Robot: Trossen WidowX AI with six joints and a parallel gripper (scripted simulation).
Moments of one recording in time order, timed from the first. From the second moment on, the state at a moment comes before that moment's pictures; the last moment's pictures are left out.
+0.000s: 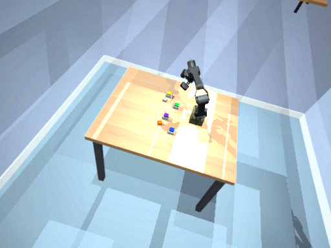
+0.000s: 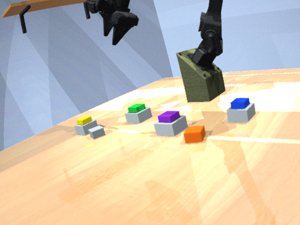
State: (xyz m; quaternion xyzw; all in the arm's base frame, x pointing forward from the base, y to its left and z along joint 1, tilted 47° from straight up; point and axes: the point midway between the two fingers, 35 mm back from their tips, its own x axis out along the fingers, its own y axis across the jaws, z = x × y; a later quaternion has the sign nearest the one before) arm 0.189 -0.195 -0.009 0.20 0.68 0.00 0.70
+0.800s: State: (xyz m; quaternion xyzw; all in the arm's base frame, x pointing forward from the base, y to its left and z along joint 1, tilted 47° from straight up) arm 0.205 -0.038 -0.070 0.23 0.67 0.33 0.63
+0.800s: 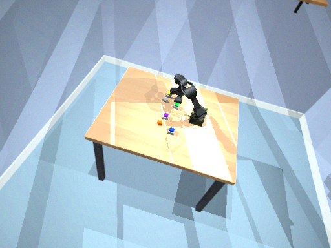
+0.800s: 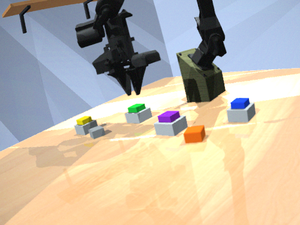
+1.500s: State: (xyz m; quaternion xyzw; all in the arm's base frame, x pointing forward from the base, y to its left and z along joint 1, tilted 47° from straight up) arm 0.207 -0.030 -0.079 0.22 0.67 0.32 0.63
